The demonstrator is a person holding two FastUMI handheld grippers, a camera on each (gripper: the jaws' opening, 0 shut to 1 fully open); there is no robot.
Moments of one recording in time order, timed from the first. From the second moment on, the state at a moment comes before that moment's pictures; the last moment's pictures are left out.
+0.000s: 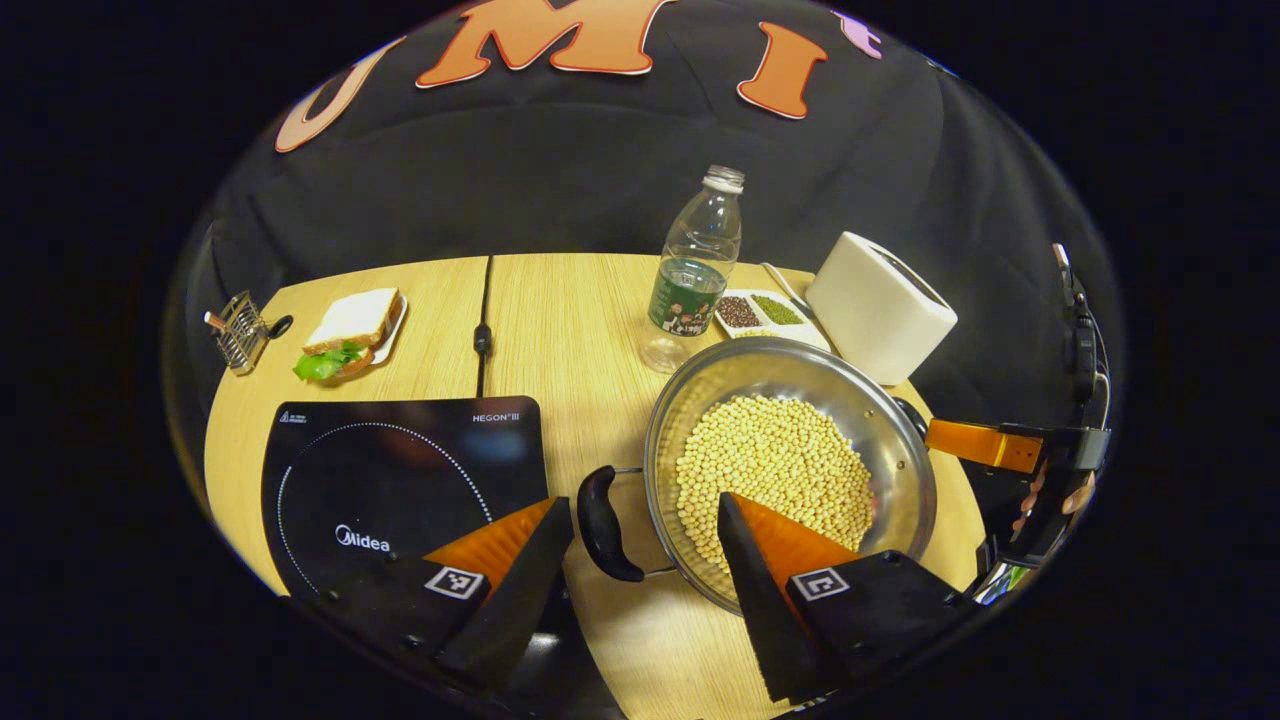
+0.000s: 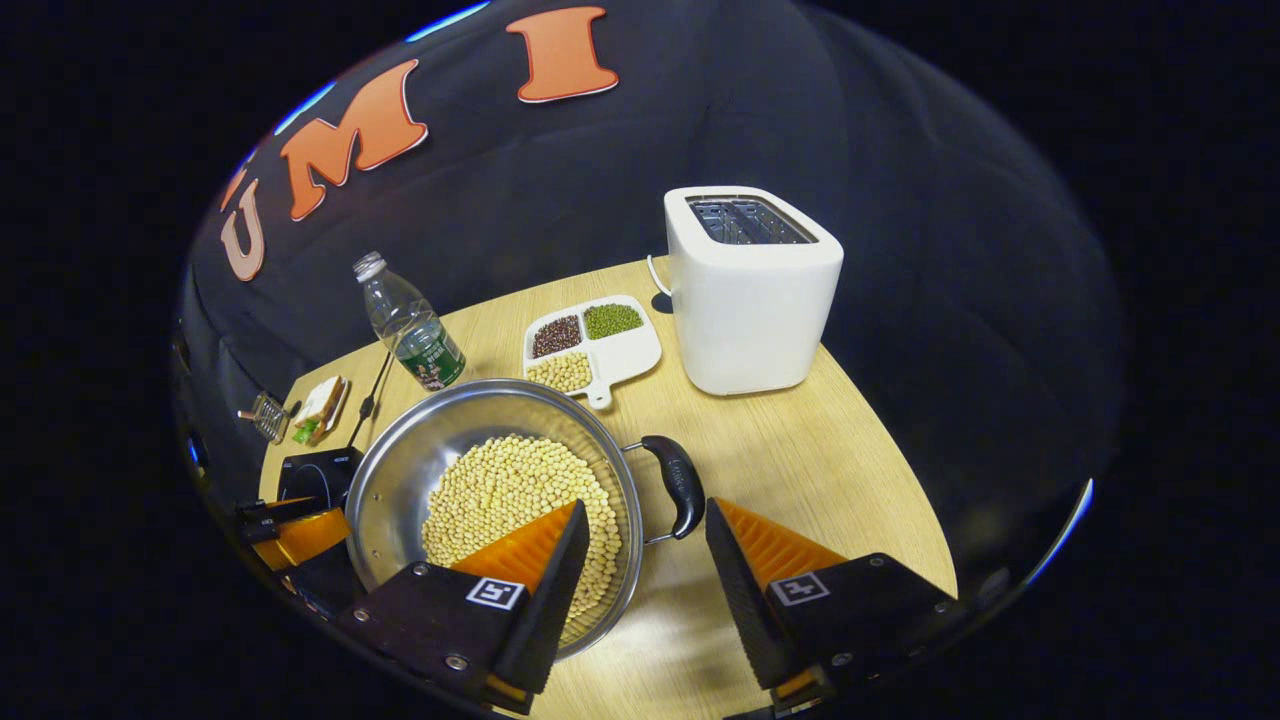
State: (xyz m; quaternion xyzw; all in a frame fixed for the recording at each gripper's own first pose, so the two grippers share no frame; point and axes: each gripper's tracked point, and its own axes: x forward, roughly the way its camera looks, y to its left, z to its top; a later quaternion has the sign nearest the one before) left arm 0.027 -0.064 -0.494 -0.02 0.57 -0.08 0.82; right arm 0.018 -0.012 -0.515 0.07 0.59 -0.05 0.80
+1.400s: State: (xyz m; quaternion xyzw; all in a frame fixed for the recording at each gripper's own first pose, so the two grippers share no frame) left arm 0.062 -0.088 -0.549 0.07 0.52 -0.06 0.85; right arm 0.011 -0.030 -0.555 -0.03 0.59 -0.08 0.80
